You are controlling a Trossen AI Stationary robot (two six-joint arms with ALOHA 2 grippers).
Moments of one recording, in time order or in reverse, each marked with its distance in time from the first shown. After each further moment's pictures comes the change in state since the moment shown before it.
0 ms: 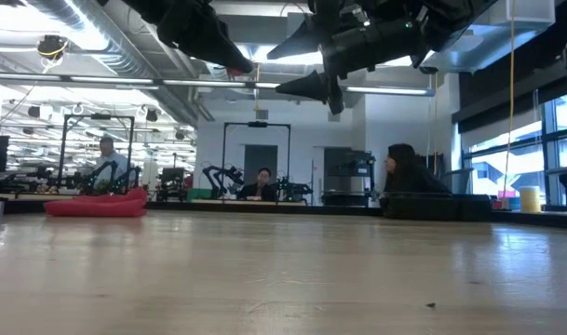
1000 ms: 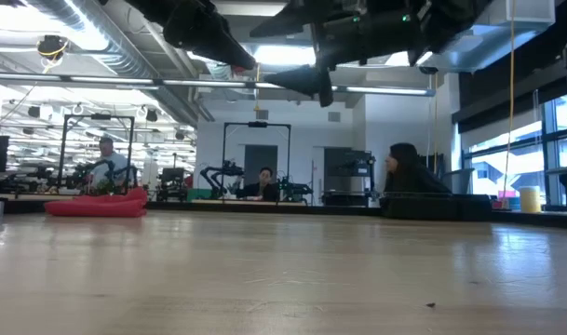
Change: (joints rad) left arm -0.002 0.000 0.000 0.034 -0.033 0.031; right arm 0.098 0.067 0.000 0.186 0.131 -0.006
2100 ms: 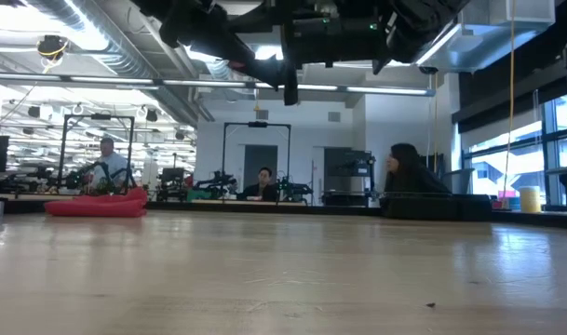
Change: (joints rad) left arm -0.053 0.000 0.000 0.015 -0.105 0.058; right arm -0.009 0.165 0.146 0.101 -0.130 0.017
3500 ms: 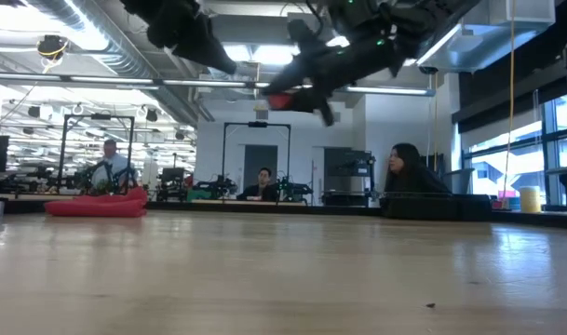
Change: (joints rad) left arm -0.046 -0.039 0.001 -0.160 -0.114 -0.174; right arm -0.224 -0.134 -0.002 -0.447 -0.057 -0.054
